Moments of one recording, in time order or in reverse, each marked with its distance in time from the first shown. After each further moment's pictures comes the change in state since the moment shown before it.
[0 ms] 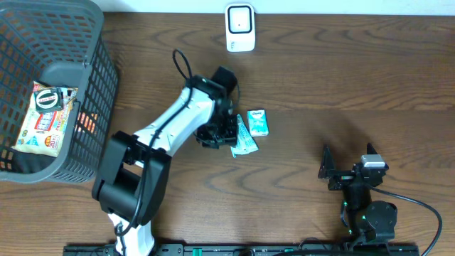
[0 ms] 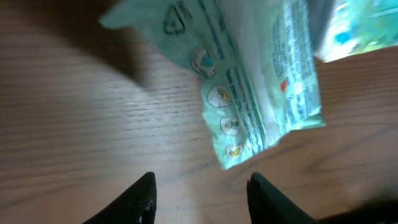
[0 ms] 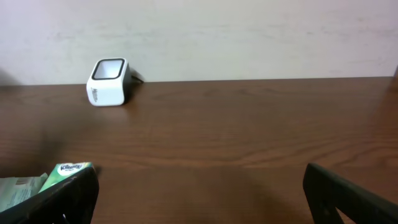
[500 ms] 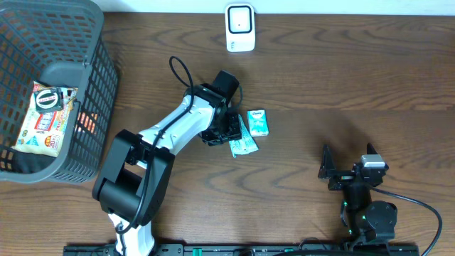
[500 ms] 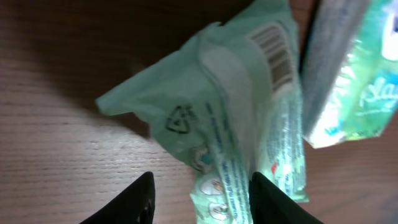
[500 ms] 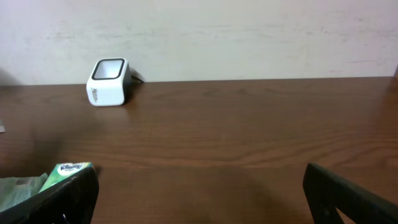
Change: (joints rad) left arm -0.002 0.000 -0.081 0.224 -0.037 -0.174; right arm 0.000 0.000 0.000 0.000 0.000 0.000
